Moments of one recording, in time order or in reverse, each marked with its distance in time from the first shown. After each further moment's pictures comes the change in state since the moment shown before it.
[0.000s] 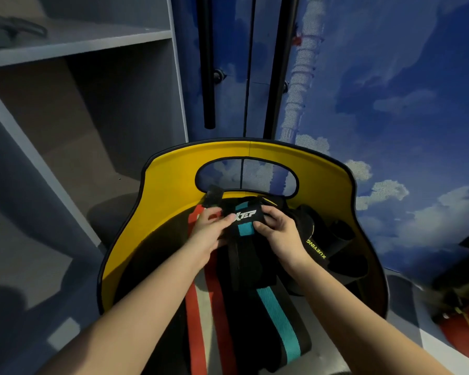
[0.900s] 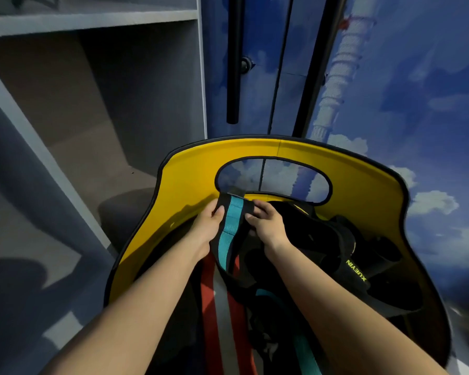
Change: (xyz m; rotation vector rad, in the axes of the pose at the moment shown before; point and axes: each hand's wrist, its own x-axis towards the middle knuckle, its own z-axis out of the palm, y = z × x) left_hand 0.071 -0.001 -0.045 0.165 0.091 0.021; right_hand 0.083 0.041 0.068 0.031 0.099 0.219
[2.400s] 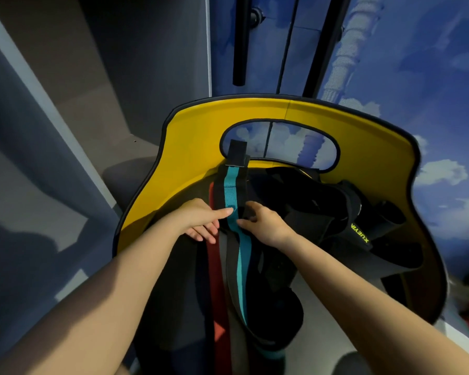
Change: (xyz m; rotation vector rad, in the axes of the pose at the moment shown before) left_hand -0.024 -0.031 -0.037 0.677 -0.216 -0.250; right_hand -0.043 0.031 -0.013 -0.980 -0.317 -0.041
